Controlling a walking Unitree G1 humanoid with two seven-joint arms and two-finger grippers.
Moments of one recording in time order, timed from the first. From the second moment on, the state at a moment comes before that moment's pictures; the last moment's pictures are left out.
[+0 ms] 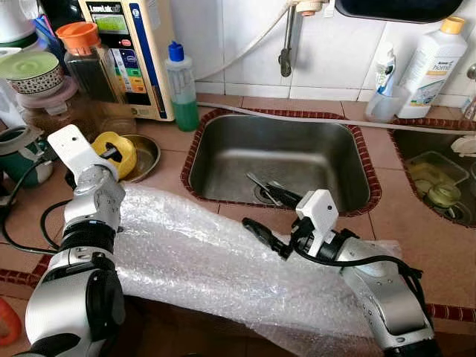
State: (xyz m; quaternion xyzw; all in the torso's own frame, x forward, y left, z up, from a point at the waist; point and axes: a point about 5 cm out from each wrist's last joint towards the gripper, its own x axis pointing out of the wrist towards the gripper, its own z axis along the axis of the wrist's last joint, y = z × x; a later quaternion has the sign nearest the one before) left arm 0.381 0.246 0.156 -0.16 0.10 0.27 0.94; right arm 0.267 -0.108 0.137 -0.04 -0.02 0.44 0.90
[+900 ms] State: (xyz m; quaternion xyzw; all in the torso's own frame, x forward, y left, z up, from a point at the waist) left arm 0.384 0.248 0.160 -0.17 0.09 0.27 0.94; right arm 0.283 -0.114 0.168 -0.06 -0.07 0.37 0.93
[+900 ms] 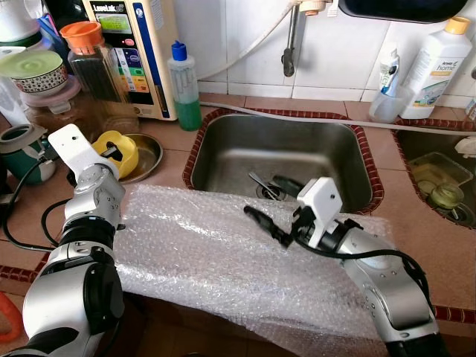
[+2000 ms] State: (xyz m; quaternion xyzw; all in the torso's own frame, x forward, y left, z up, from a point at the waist) left arm 0.384 0.245 0.157 -0.17 0.09 0.27 0.94; right arm 0.279 -0.102 0.192 -0.01 -0.07 0.44 0.89
